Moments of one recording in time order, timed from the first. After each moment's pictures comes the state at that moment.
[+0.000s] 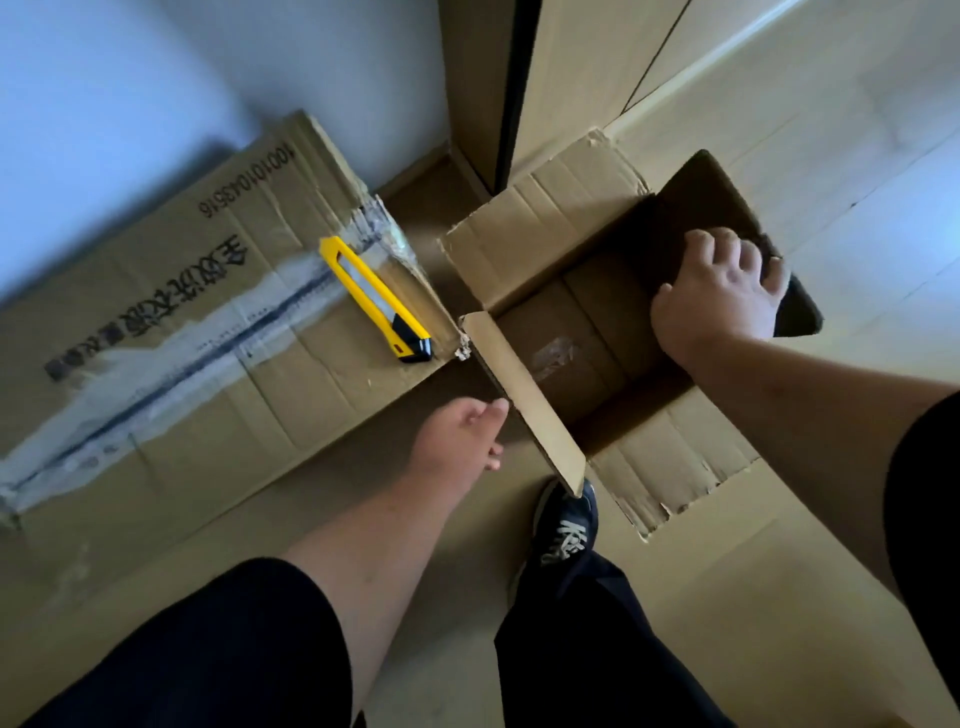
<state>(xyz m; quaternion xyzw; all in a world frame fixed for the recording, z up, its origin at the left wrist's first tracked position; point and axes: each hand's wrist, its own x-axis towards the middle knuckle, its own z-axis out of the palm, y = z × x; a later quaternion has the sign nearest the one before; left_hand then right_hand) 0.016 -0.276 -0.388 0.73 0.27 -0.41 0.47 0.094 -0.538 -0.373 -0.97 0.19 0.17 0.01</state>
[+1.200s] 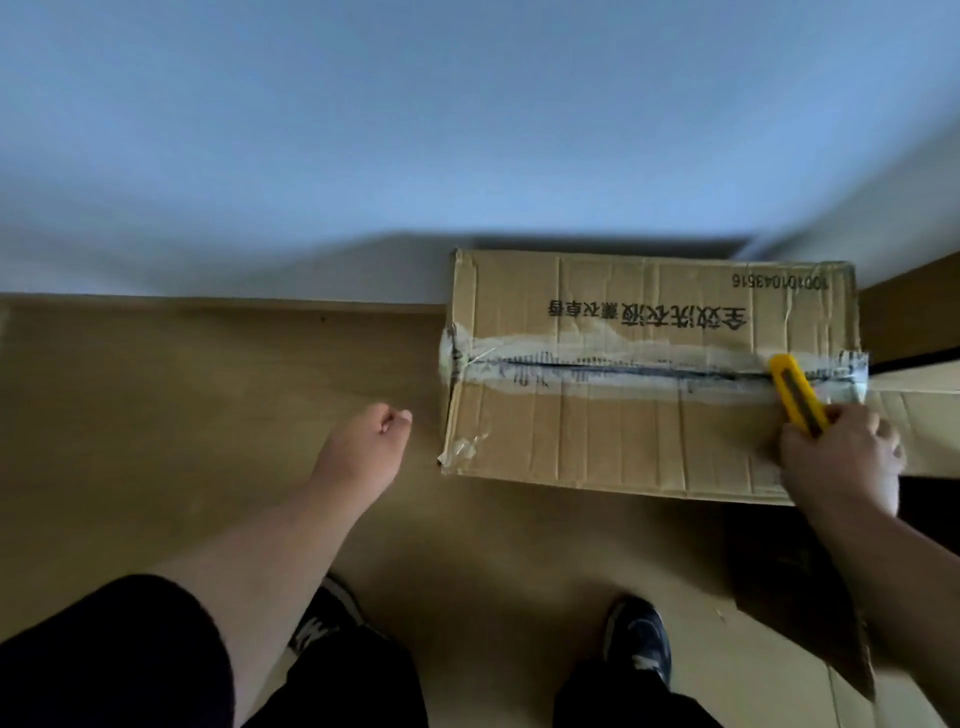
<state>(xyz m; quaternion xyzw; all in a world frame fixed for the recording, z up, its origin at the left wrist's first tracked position) -0.103 0.157 -0.342 0.81 0.42 -0.21 0.35 0.094 -0.229 -0.343 -0.98 0.14 0.13 0.09</state>
